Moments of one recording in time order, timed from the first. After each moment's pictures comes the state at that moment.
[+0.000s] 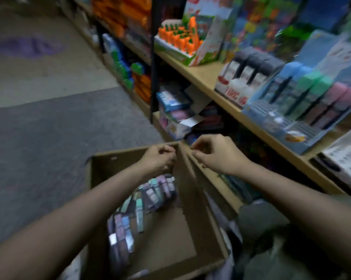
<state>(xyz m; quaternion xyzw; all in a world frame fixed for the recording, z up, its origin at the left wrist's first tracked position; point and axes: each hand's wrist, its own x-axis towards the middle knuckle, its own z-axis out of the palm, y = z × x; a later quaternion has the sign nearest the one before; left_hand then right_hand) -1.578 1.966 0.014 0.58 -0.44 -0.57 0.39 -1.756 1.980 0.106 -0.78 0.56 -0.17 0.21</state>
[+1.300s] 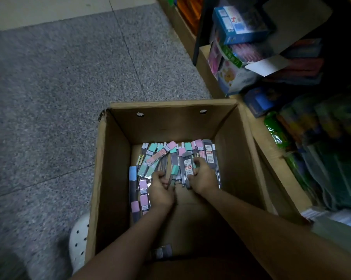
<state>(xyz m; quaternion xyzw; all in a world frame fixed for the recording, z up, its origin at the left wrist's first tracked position) -1.557 2.036 -0.223 0.82 -0.22 -0.40 0.33 -1.661 1.961 -0.191 -0.60 0.67 -0.02 0.44</state>
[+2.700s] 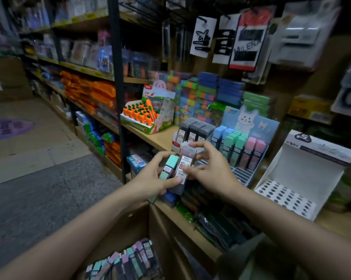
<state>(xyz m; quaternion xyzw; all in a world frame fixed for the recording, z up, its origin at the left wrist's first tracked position) -1.628 1.971 0.172 0.38 -0.64 -0.55 0.38 -1.811 1.987 0.199 -0.66 0.53 -0.46 0.27</state>
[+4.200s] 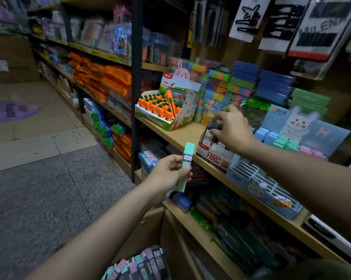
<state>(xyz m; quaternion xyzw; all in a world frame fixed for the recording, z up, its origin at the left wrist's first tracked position) -1.610 1.894 0.142 0.42 -0.50 -0.60 0.46 -1.799 1.822 0.228 -0.72 0.63 -0.25 -0.13</state>
